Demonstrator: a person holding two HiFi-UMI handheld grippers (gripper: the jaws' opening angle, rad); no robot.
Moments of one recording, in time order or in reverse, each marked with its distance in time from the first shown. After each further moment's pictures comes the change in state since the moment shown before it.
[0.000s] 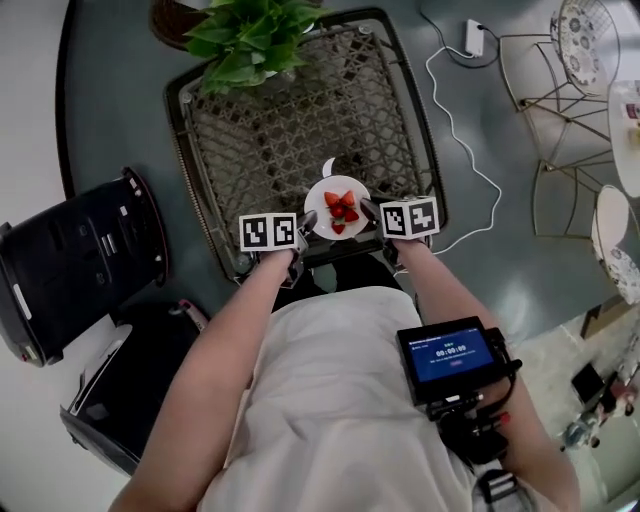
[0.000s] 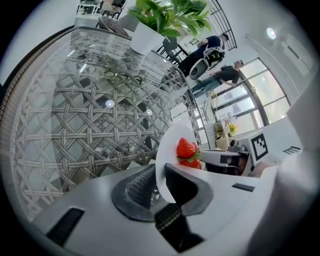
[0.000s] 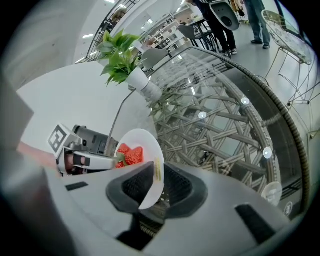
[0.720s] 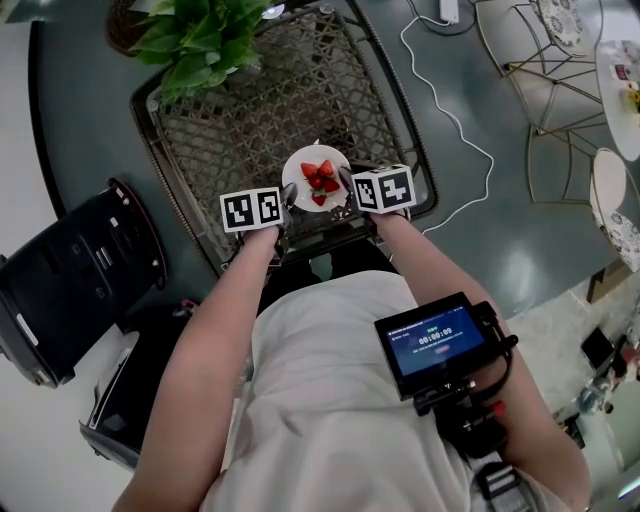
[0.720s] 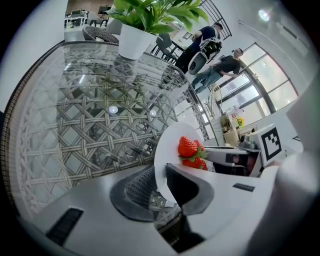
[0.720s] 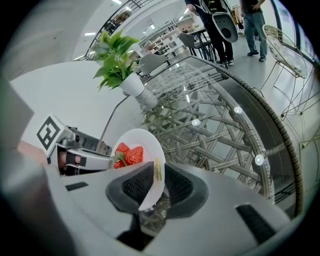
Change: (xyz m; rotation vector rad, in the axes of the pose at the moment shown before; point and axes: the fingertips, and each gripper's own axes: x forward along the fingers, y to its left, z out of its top) left arm 0.012 0.007 0.048 0.084 0.009 0.116; right arm 0.013 -0.011 0.043 -0.037 -0.055 -0.088
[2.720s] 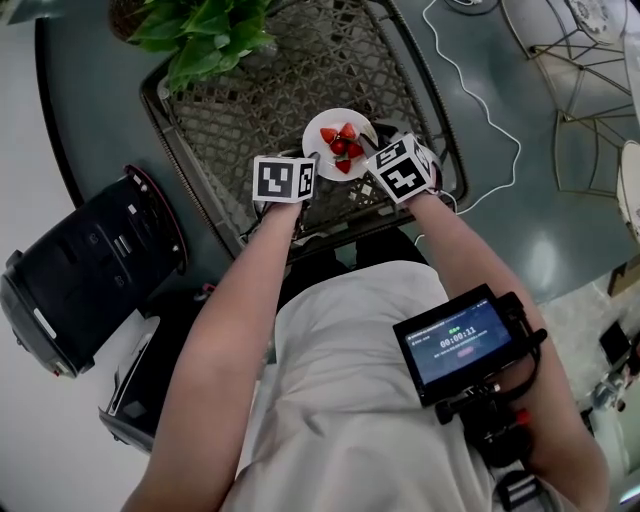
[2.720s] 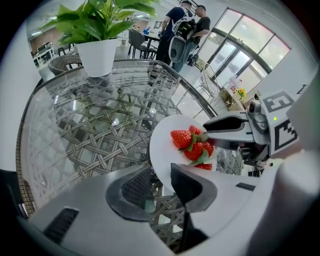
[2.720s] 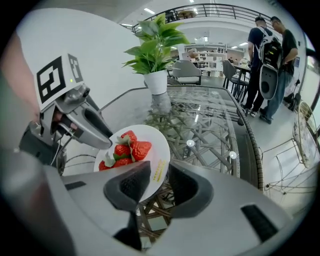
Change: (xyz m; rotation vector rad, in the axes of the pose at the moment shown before) left arm 0.006 -0.003 0.038 0.317 0.059 0.165; right arm 0.006 -0.002 0.044 -0.550 -0.010 -0.144
